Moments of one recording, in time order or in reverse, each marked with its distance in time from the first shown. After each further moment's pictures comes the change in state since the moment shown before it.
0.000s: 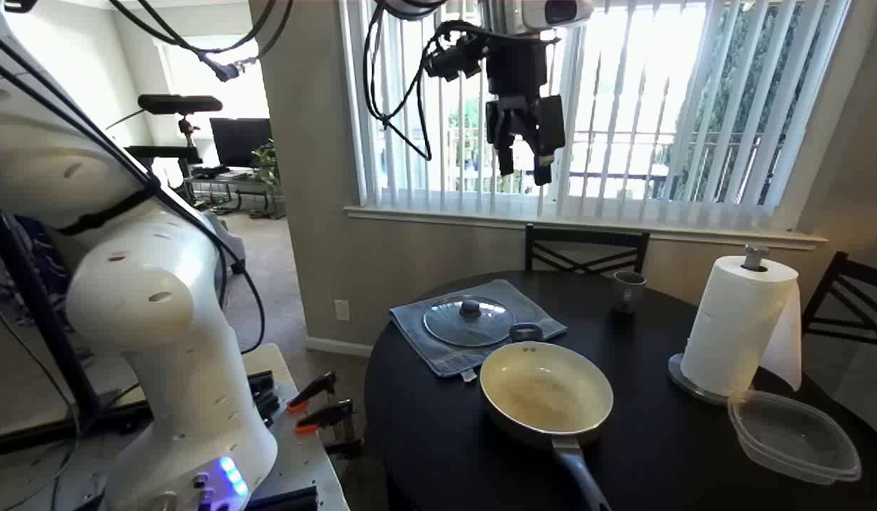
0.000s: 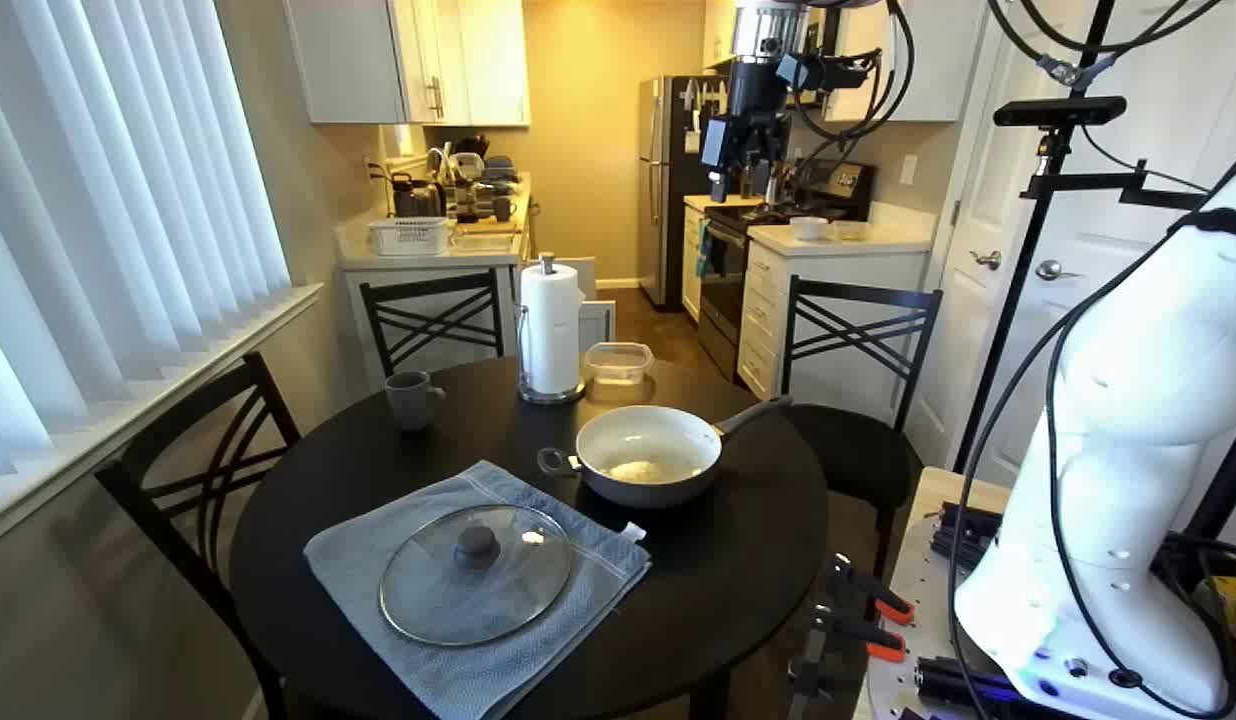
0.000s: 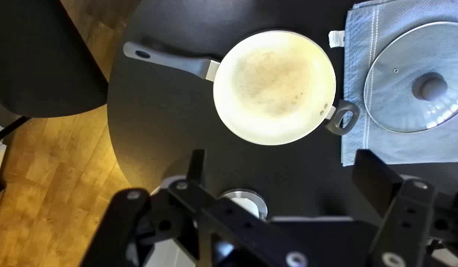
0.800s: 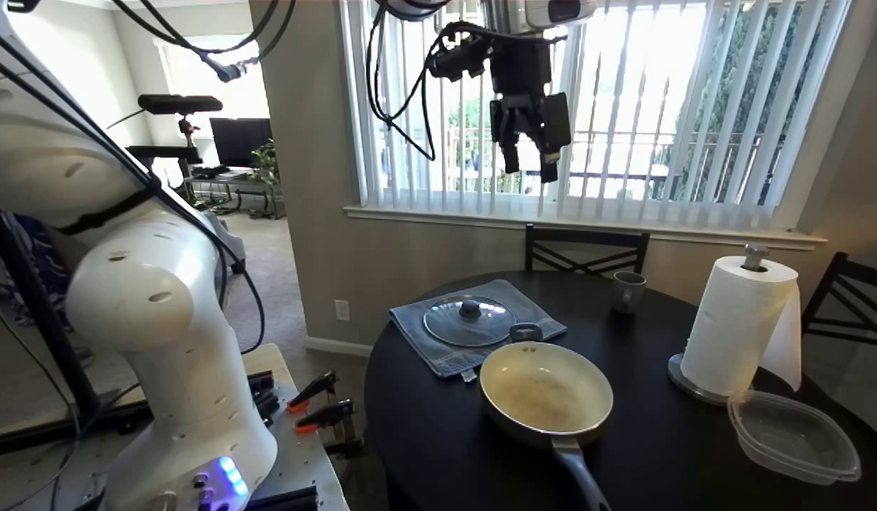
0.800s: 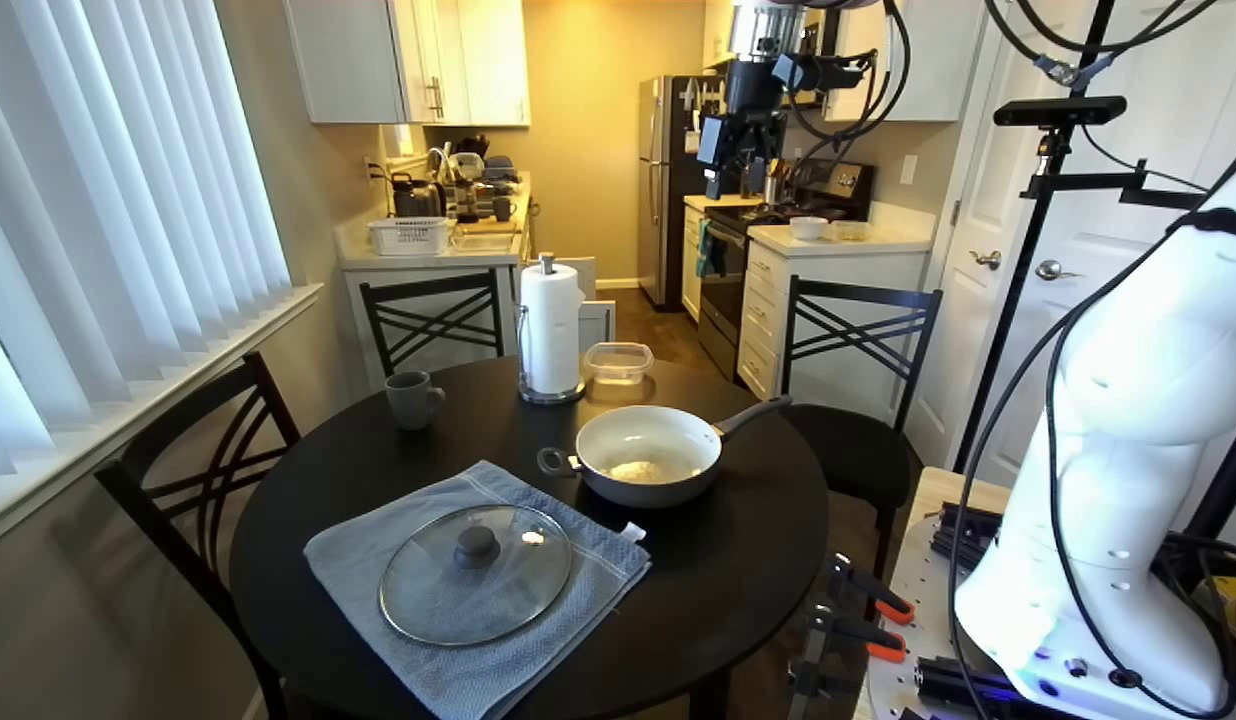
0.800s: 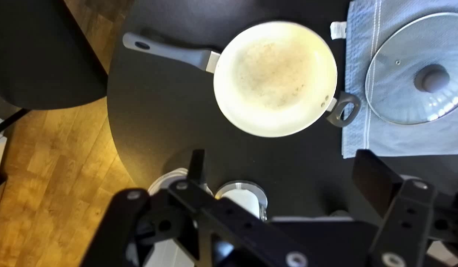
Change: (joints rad) arm 0.000 0.011 0.001 0.007 -0.002 0.037 0.000
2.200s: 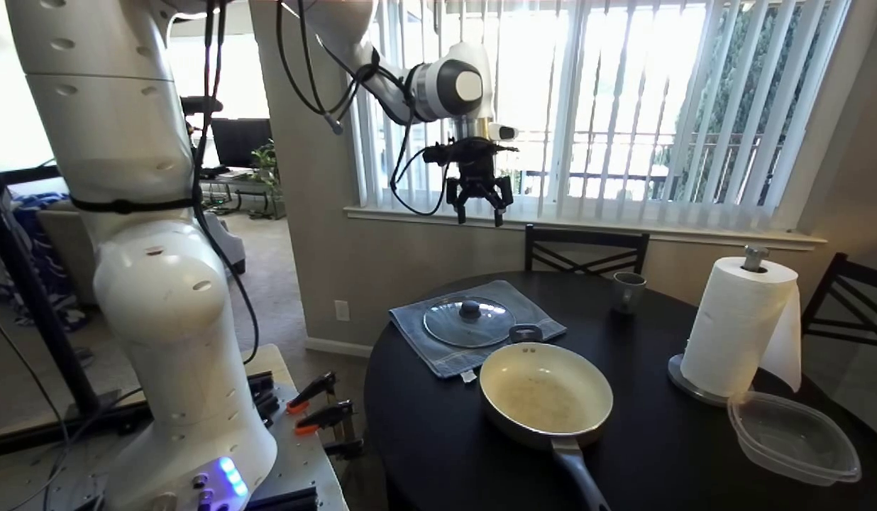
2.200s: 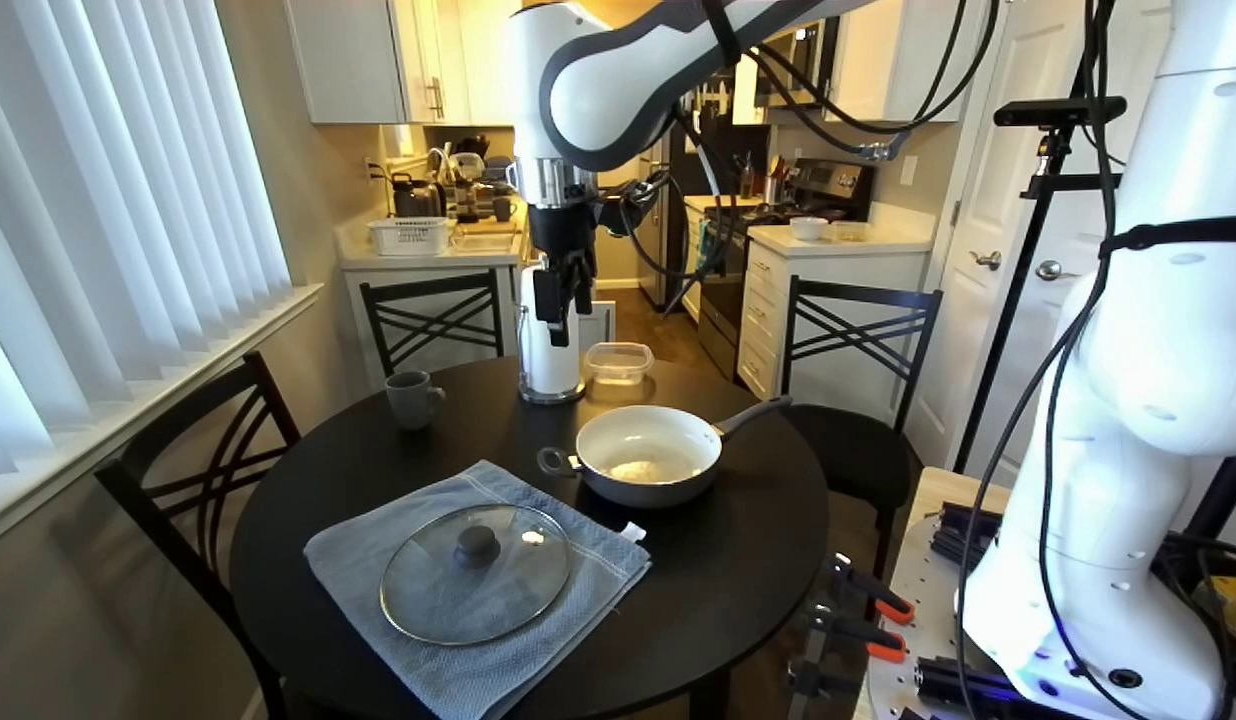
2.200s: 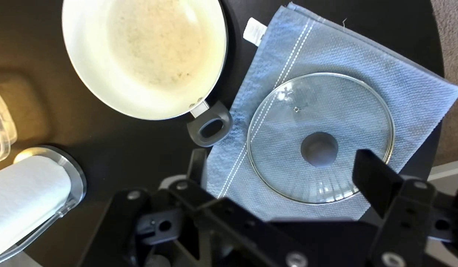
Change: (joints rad) arm 0.265 0.474 0.213 0.145 -0.054 0.159 -0.063
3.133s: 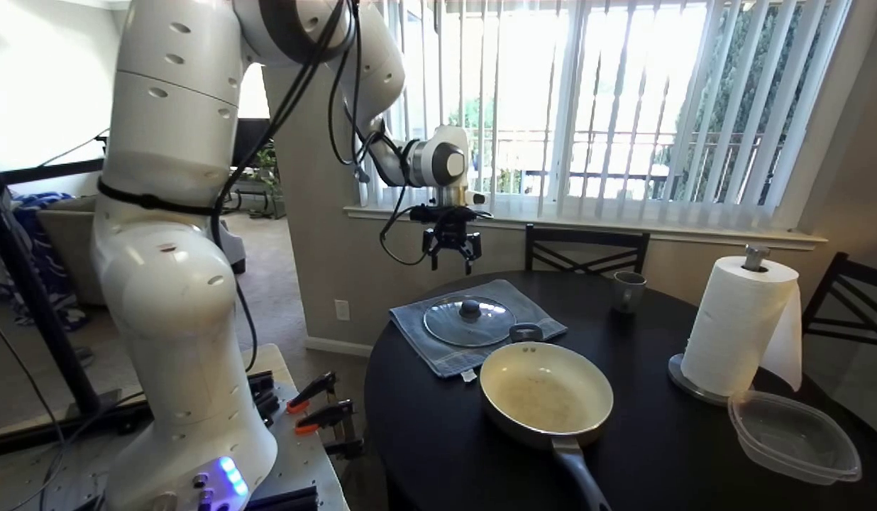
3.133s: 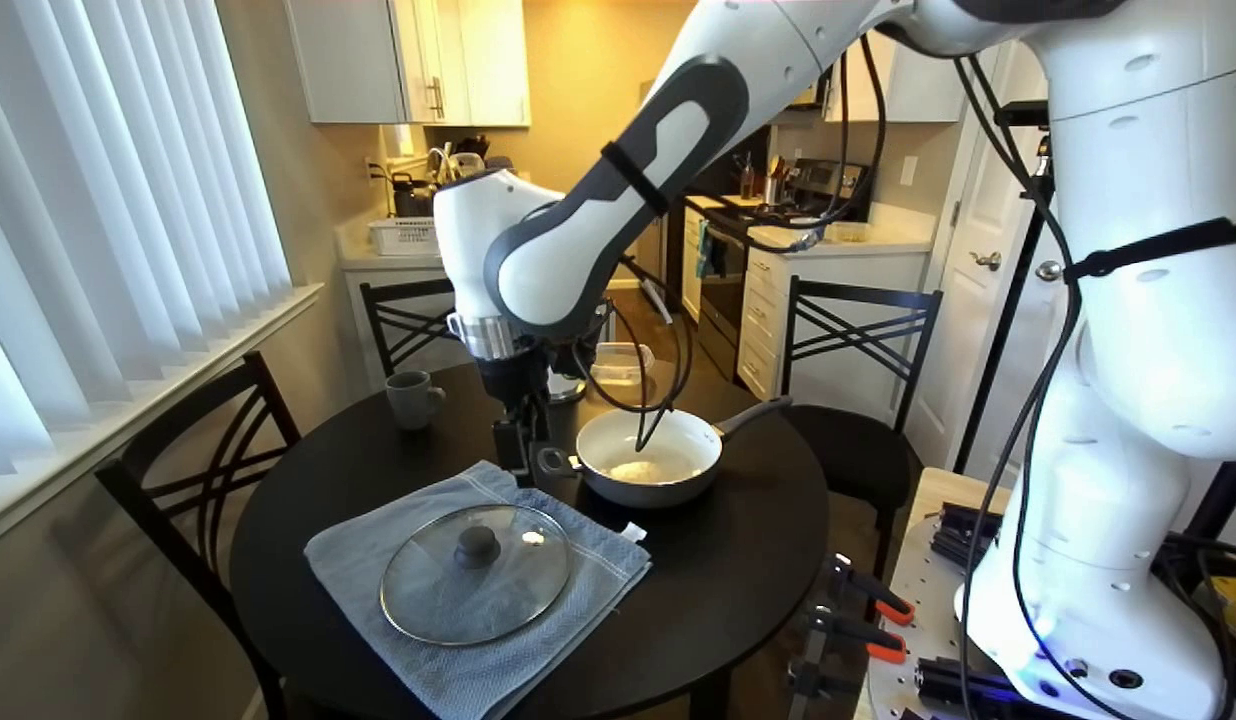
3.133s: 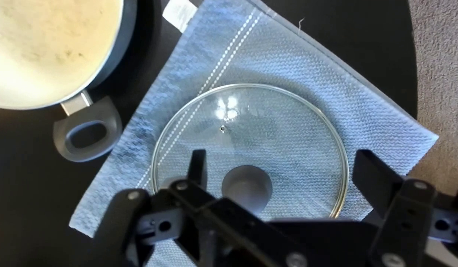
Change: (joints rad) arm 0.104 0.323 0.048 0.040 -0.027 0.174 -0.001
